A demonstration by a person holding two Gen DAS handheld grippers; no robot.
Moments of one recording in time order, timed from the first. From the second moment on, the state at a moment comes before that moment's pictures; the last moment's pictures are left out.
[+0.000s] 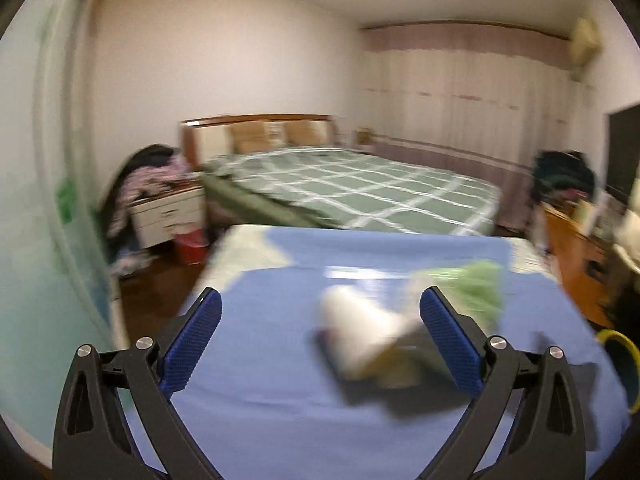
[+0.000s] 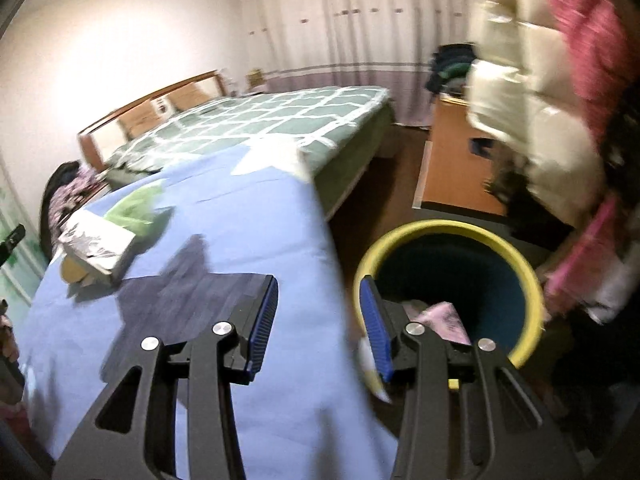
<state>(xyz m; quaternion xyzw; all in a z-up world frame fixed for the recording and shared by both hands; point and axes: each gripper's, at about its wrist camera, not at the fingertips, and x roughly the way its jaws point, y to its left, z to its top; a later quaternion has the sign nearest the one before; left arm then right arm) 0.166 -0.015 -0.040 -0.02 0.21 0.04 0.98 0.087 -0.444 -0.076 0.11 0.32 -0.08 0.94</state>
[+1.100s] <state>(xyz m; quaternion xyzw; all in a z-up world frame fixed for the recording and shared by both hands) 0.187 0.049 -0.078 -0.05 0.24 0.13 0.96 0.348 -0.297 -0.102 0.11 0.41 0.08 0.90</state>
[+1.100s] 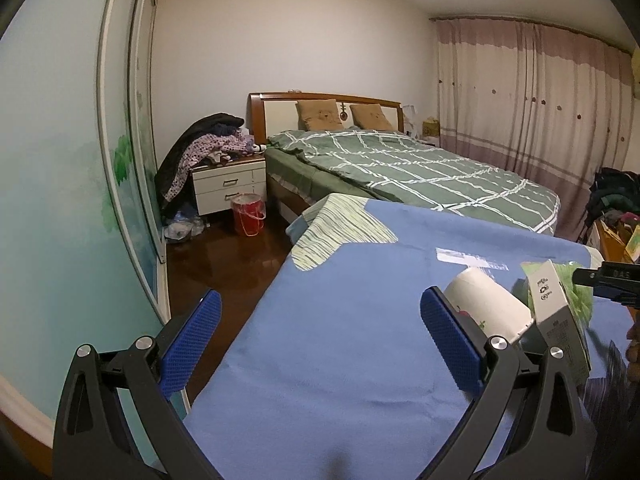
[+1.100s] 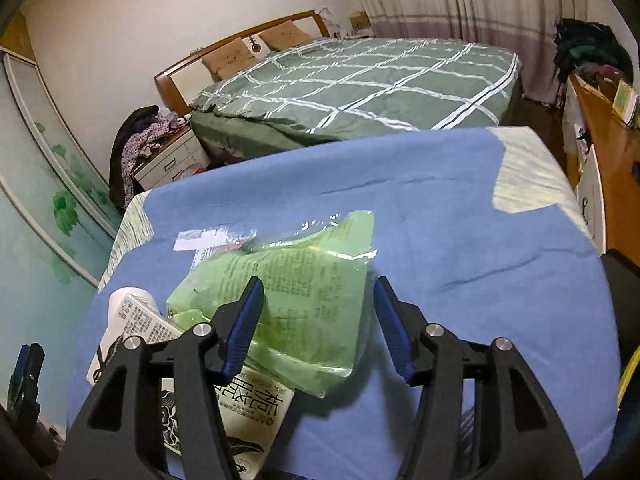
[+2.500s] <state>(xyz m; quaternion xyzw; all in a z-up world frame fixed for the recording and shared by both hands) 0.186 0.040 -0.080 -0.02 0.24 0.12 0.96 0.161 -0.376 0.010 0.12 0.23 0.04 0.96</state>
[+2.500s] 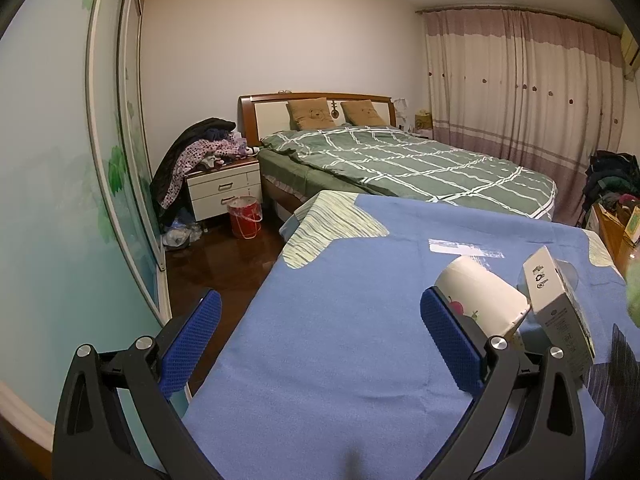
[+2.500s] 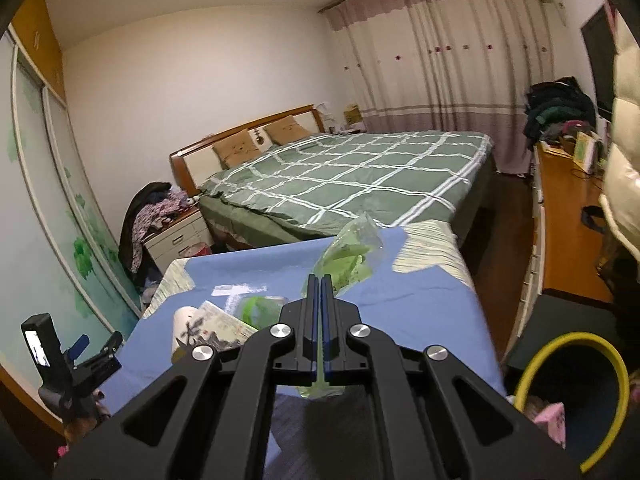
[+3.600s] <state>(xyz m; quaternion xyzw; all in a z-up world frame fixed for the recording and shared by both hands) 0.189 0.036 -0.085 -0.01 0.25 0.11 0.96 0.076 -0.545 -0.069 0.16 0.27 -0.24 0.92</state>
